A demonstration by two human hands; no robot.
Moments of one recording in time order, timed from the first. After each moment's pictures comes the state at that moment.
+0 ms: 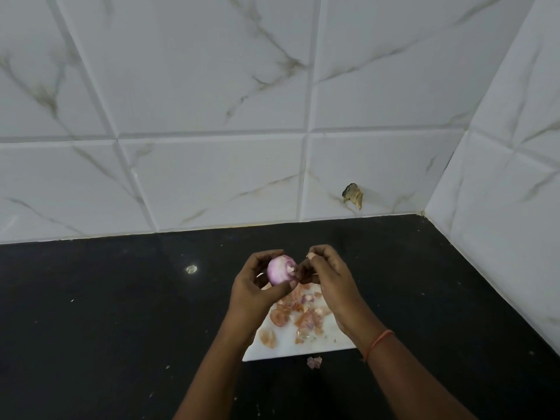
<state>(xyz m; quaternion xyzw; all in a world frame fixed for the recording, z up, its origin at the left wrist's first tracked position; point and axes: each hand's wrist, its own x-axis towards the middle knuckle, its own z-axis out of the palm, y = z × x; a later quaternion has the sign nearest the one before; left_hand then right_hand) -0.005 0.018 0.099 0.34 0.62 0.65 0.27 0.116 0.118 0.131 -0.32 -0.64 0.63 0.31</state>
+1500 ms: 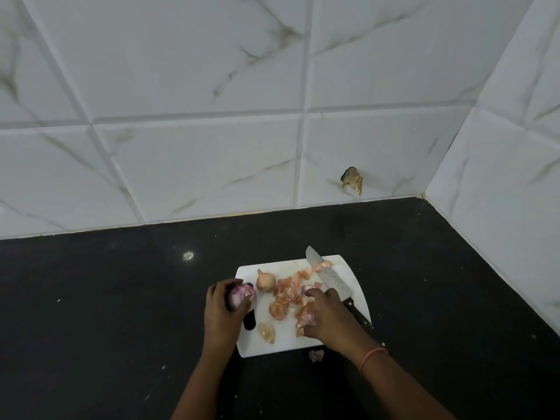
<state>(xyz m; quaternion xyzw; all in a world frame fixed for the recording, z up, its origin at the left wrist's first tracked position) -0.049 0.000 -0.010 0.28 0.79 0.53 0.15 0.137 0.128 0.033 -0.41 -0.84 0.35 -0.02</state>
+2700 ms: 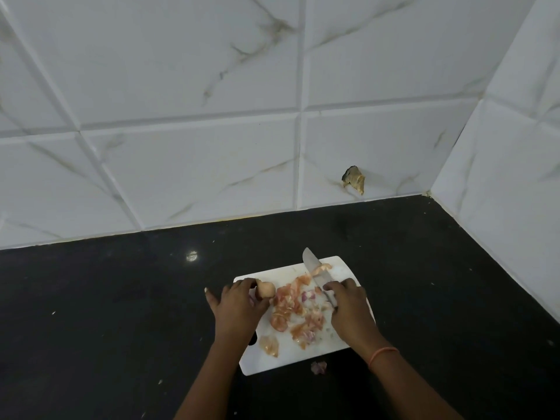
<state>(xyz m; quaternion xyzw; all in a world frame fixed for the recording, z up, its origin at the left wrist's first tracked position) -0.051 0.044 0.011 0.37 0.89 0.21 0.14 0.140 0.166 0.014 -0.47 -0.84 0.26 0.08</state>
